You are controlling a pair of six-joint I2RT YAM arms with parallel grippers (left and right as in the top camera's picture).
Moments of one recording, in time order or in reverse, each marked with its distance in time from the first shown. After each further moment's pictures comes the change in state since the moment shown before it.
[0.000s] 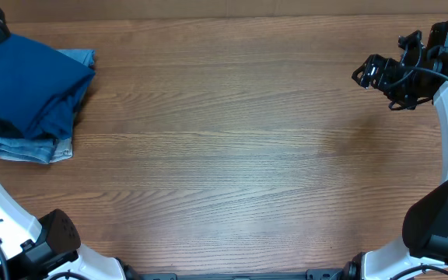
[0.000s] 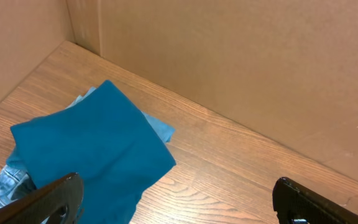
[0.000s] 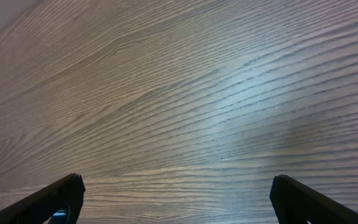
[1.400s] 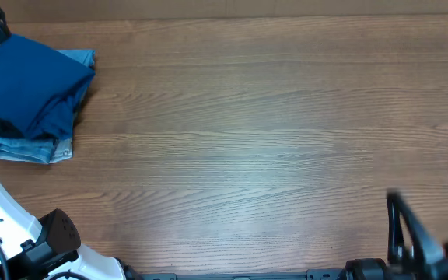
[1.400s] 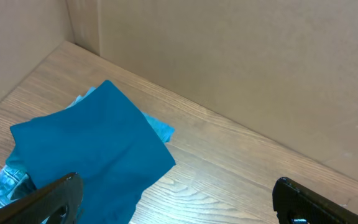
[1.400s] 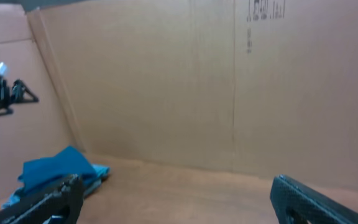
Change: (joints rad) left arm 0.000 0.000 0.000 -0.001 0.000 0.000; right arm 0.324 -1.260 -0.096 0.024 0.087 -0.004
